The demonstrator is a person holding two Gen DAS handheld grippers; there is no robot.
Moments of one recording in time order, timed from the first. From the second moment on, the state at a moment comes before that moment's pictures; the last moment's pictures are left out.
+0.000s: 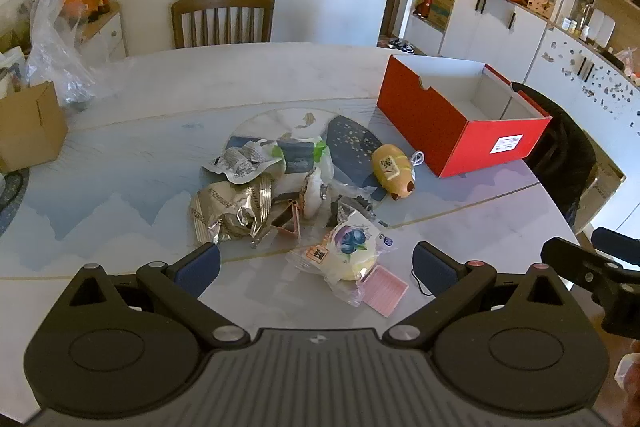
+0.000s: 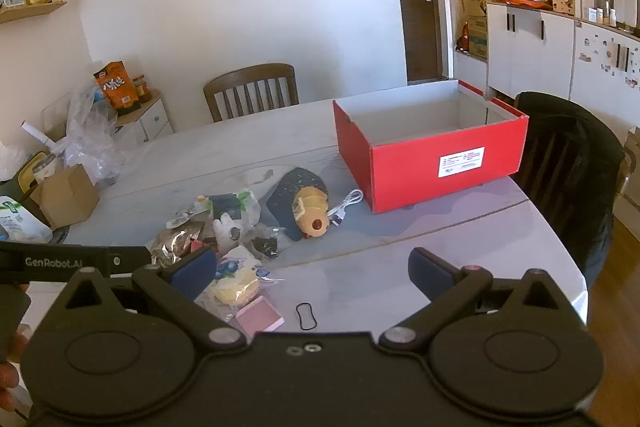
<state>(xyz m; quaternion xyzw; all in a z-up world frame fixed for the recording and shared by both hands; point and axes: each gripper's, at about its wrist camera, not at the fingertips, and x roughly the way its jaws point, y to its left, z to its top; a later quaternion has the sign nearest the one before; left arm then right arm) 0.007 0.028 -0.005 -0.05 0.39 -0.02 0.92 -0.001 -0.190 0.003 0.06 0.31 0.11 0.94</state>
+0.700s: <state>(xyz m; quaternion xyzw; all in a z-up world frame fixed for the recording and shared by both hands) 0.015 0.051 -0.008 -0.07 0.39 -0.03 0.92 -0.002 -0.160 0.007 0.04 0.29 0.15 0.94</state>
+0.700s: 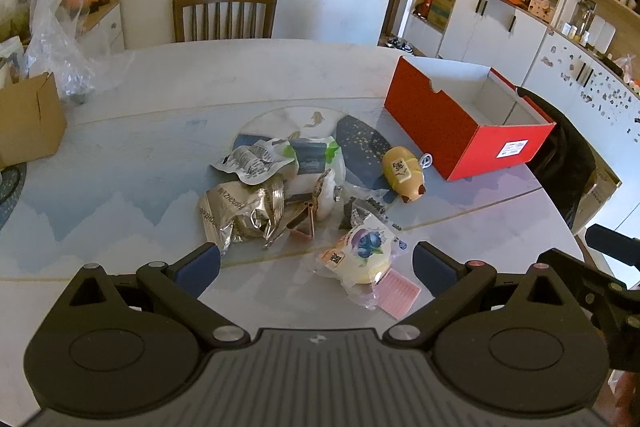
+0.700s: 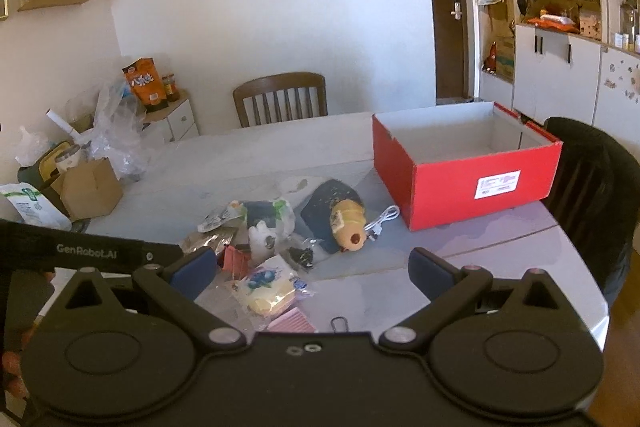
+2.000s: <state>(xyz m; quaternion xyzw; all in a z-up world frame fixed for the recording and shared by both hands) 0.114 0.119 -0.091 -0.02 0.41 -0.04 0.91 0.072 -0.079 -0.073 -0.02 0.38 0.19 0.91</state>
